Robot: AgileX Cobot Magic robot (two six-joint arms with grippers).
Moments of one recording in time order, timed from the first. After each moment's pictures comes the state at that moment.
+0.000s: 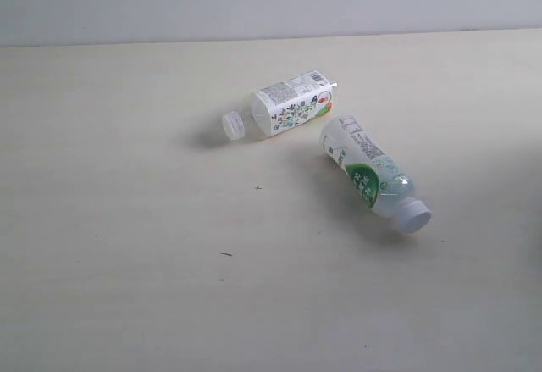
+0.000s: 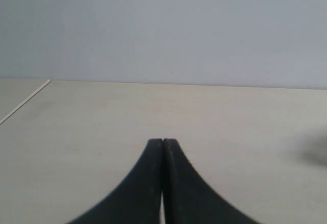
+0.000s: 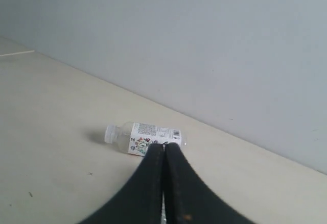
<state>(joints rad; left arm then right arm) 0.17 0.00 0.00 0.14 0.20 -0.13 0.51 0.00 -0.27 0.05 0.44 -0.21</state>
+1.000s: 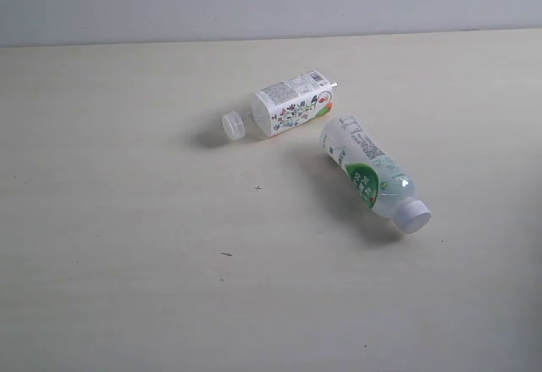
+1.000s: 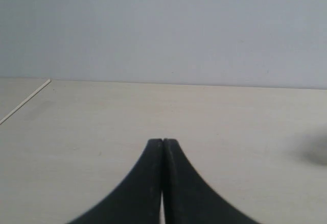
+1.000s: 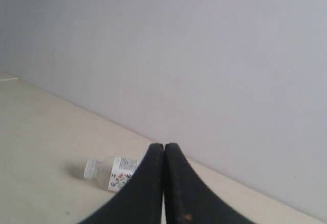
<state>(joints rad) 0.17 0.00 0.00 0.14 0.20 -0.13 0.51 0.00 -0.27 -0.01 0.31 -0.21</state>
